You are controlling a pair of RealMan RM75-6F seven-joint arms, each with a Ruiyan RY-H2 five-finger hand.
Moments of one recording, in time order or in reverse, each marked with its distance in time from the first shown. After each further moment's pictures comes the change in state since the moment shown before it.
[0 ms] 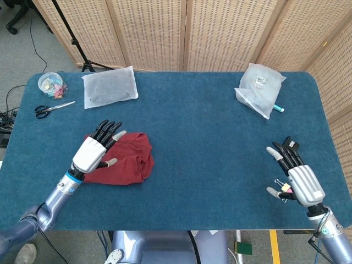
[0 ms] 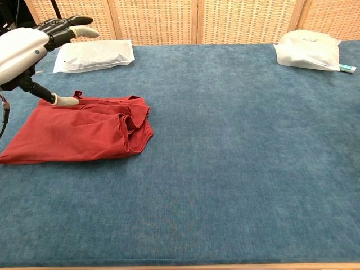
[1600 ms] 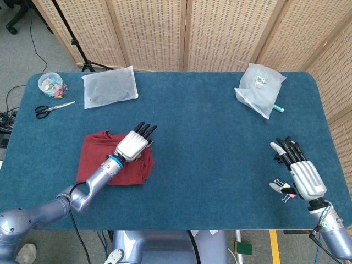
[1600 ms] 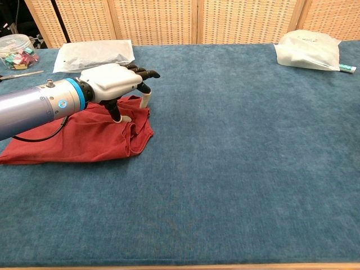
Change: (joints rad) left arm -0.271 -0.043 -0.122 -0.177 -0.212 -0.666 0.449; right arm 0.016 -0.007 0.023 0.030 0.066 -0.057 0.017
